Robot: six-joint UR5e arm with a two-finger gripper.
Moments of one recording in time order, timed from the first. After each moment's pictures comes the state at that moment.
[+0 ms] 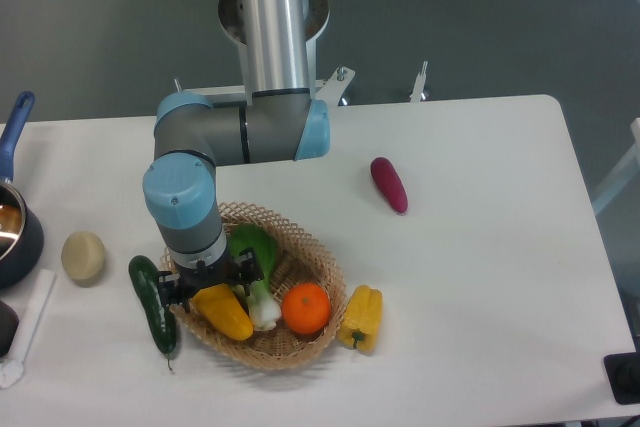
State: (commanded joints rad) arm 2.10 -2.08 -1.67 -0.84 1.60 -0.18
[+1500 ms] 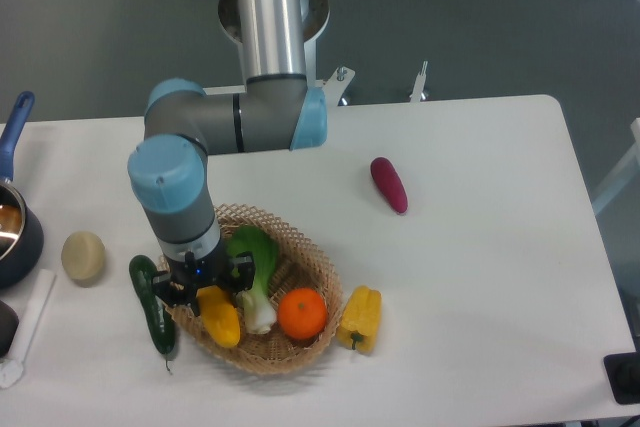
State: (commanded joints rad) arm 2.14 -1.98 -1.62 -0.84 1.72 0.16
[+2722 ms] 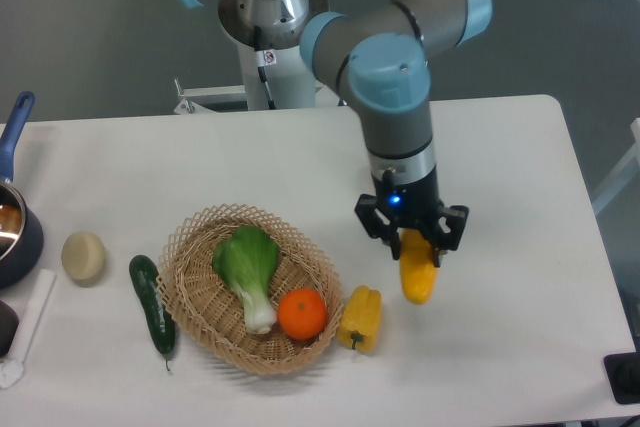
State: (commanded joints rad) arm 2.55 -1.86 -1.64 -0.84 1.60 0.91
